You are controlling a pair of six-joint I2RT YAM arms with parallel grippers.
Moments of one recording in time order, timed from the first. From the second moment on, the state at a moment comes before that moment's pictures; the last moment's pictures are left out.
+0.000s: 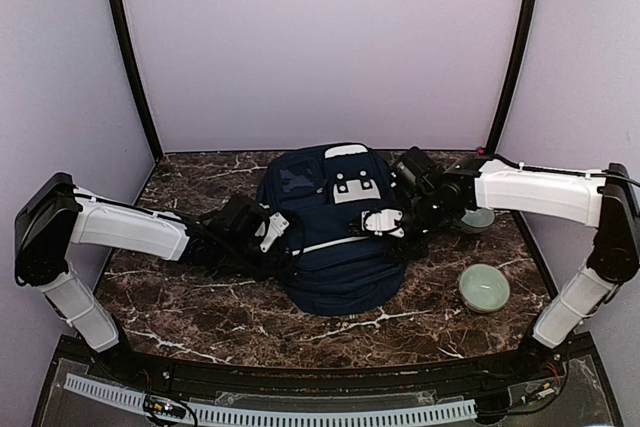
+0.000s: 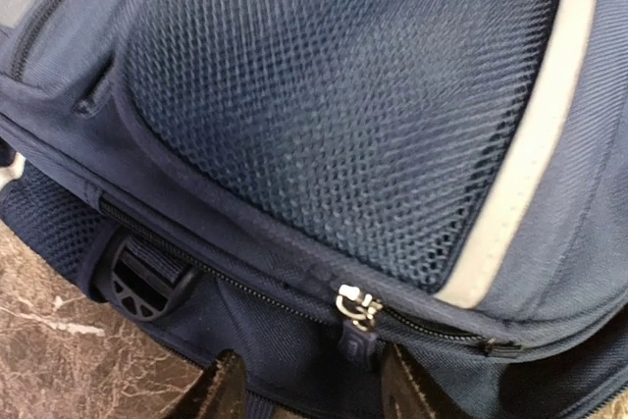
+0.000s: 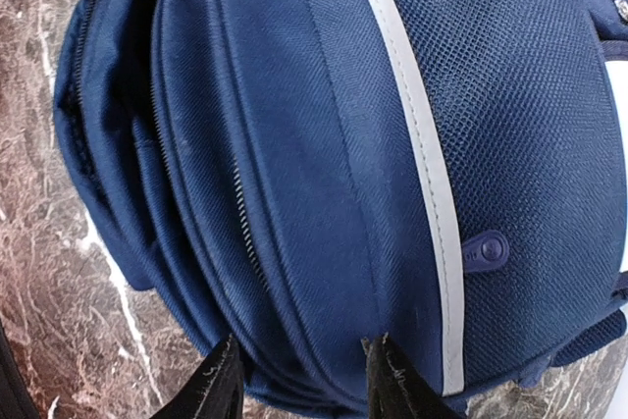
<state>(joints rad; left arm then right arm) -0.84 1.61 0.84 -0.10 -0.13 0.06 0.79 1.58 1.20 -0.78 -0.14 -0.75</state>
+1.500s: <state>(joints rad) -0.93 1.49 0.73 -0.07 -0.05 -0.11 0.81 2.20 1.79 -0.64 -0.53 -0.28</state>
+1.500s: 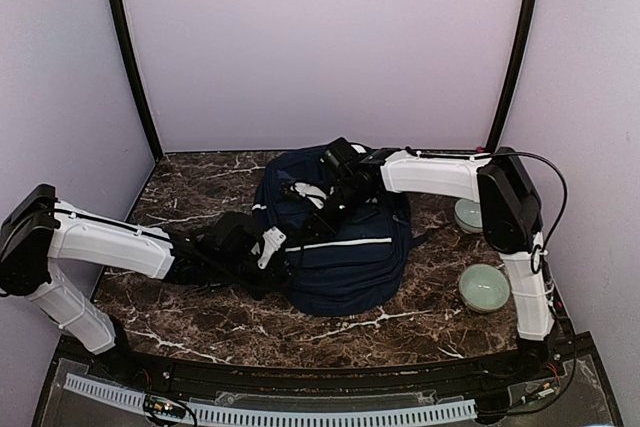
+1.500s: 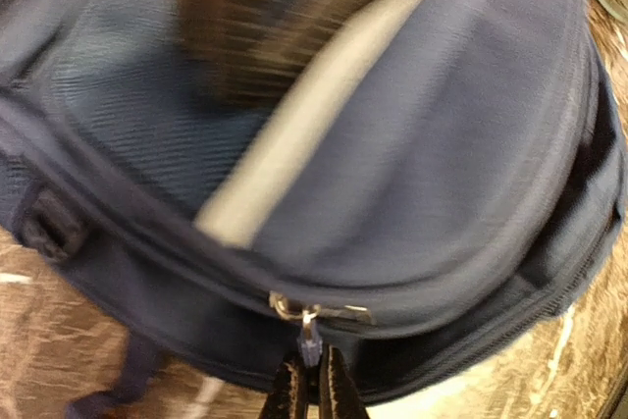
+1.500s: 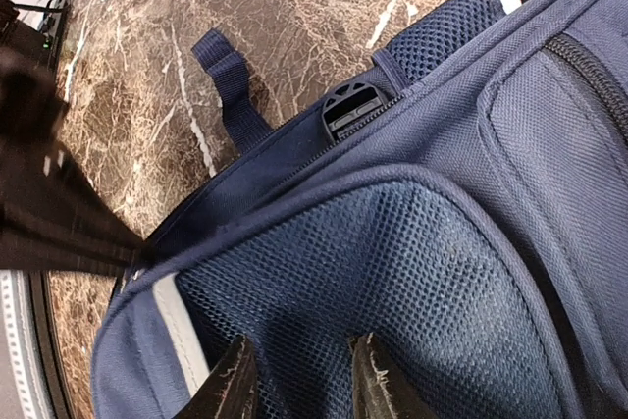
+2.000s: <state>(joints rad) -1.04 1.59 0.78 -0.04 -0.06 -0.12 0.80 2.24 1.83 -0.65 -0.58 -0.23</state>
